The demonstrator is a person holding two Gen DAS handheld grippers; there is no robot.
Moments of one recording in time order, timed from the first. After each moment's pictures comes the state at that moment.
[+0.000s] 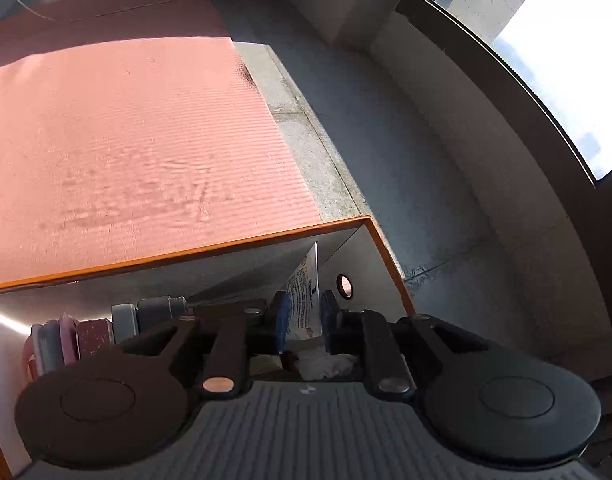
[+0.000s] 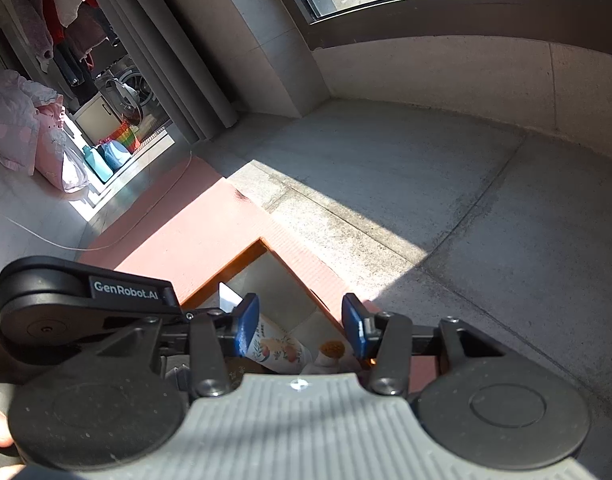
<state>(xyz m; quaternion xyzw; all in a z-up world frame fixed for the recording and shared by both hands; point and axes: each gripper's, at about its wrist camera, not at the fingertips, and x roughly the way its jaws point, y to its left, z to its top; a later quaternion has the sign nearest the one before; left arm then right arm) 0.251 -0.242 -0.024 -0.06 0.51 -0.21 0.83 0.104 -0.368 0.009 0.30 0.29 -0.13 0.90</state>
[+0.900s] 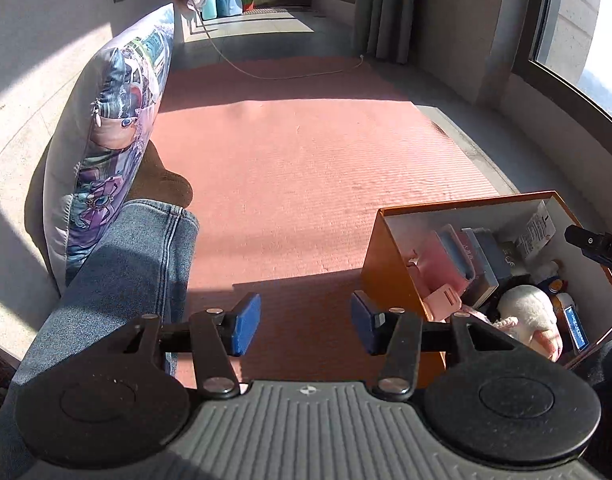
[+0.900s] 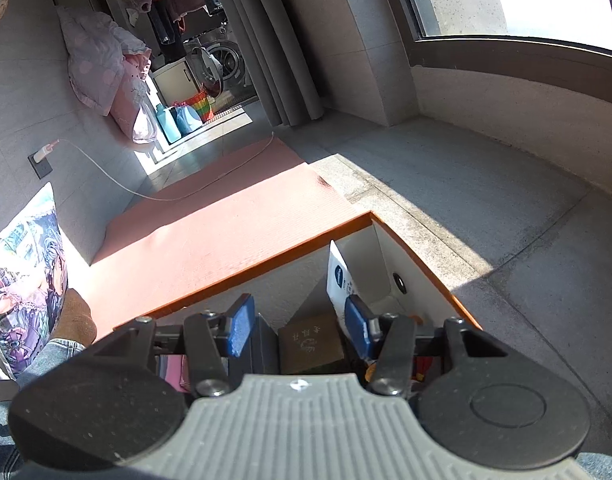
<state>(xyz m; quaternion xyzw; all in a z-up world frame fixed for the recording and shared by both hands) 0.132 -0.001 0.015 0.02 0.45 -0.04 0.89 0.090 -0.303 0.023 0.19 0.27 -0.02 0.94</state>
